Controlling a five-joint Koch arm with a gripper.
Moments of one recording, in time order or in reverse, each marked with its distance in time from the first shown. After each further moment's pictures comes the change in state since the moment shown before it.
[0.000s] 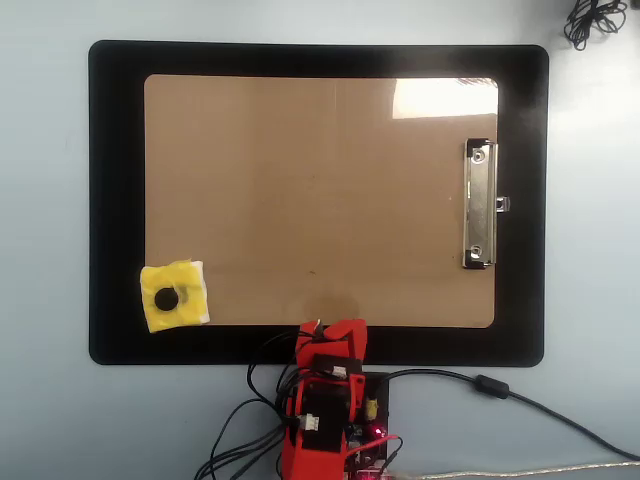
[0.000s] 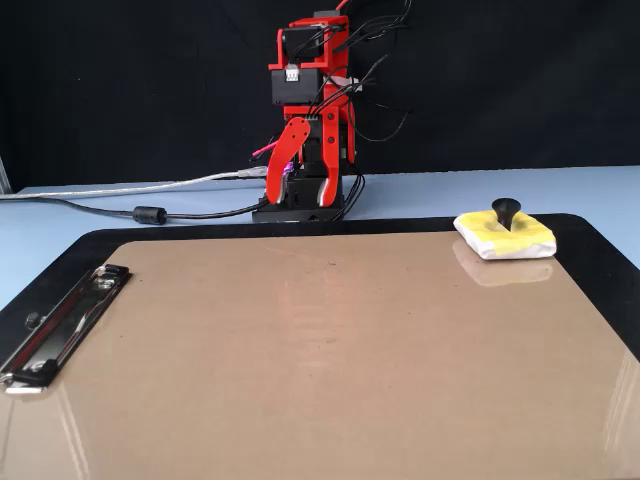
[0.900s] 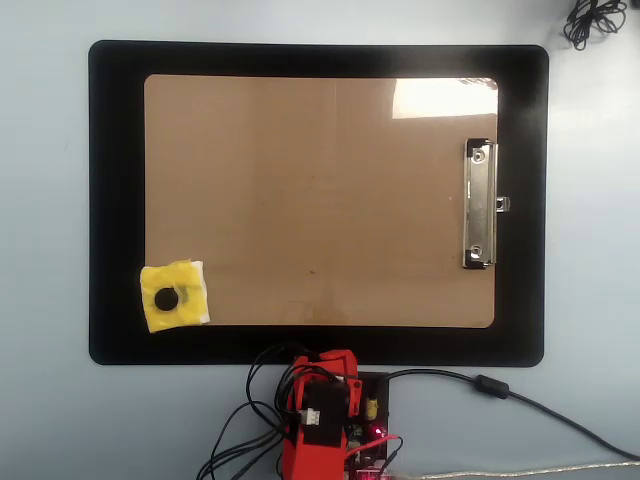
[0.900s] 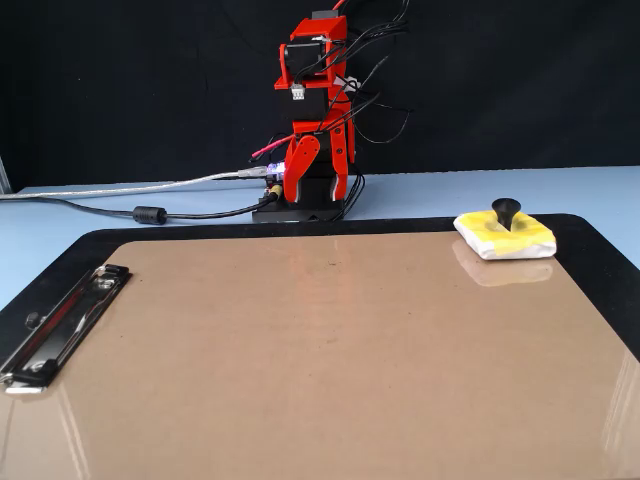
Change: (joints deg) arm -0.5 0.1 8.1 14.3 -0.3
